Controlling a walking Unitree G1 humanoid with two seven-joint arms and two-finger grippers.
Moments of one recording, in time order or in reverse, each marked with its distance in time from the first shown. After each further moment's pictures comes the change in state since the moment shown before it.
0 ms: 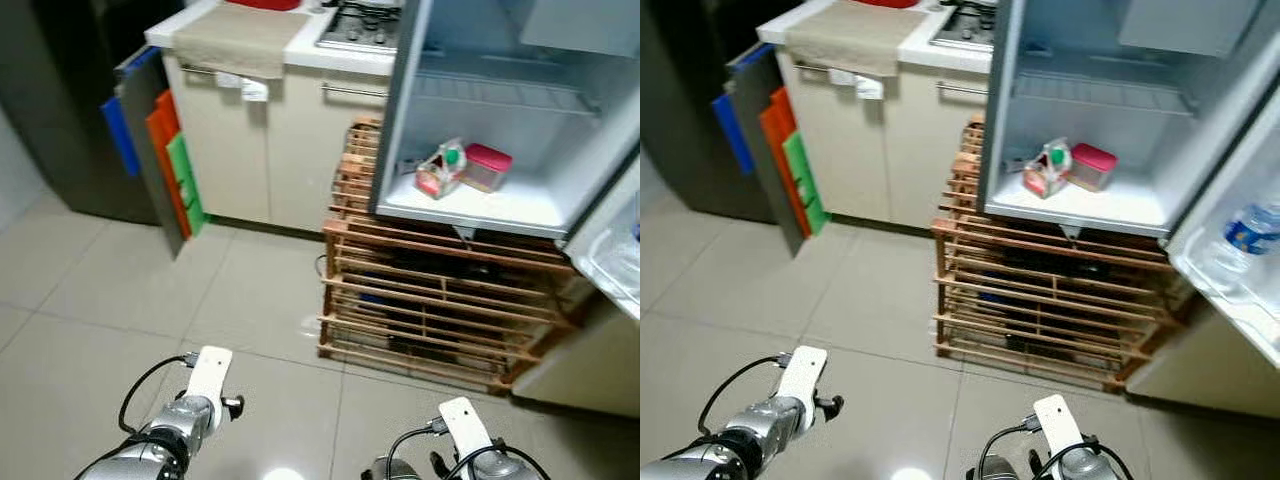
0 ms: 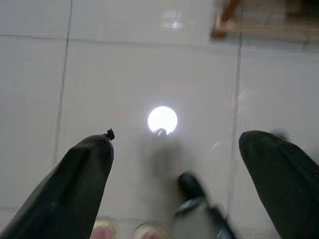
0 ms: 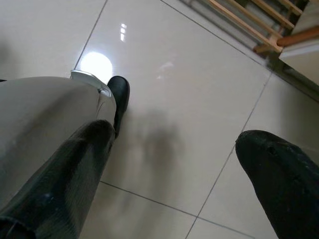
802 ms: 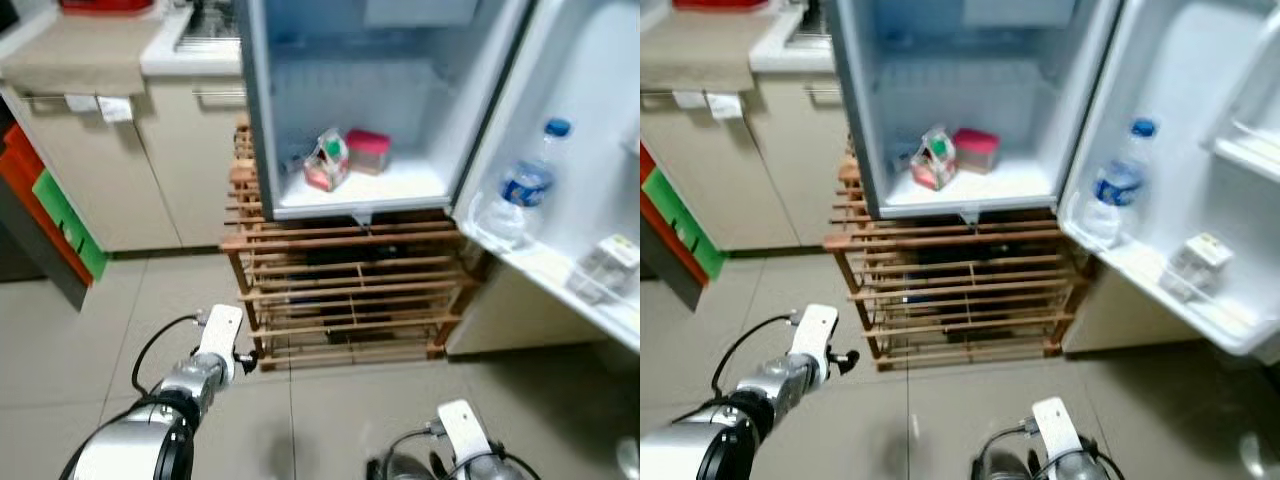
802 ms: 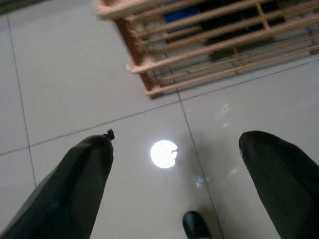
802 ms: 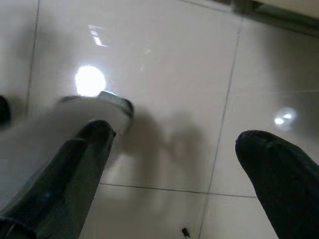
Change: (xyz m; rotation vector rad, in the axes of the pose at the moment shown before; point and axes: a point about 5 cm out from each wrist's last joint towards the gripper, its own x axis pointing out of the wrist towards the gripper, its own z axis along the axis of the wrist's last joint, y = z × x) left arm -0.001 -0.014 0.049 0.136 -0.109 -0.050; right arm 0.001 0.013 0.000 0.042 -0.034 -0.021
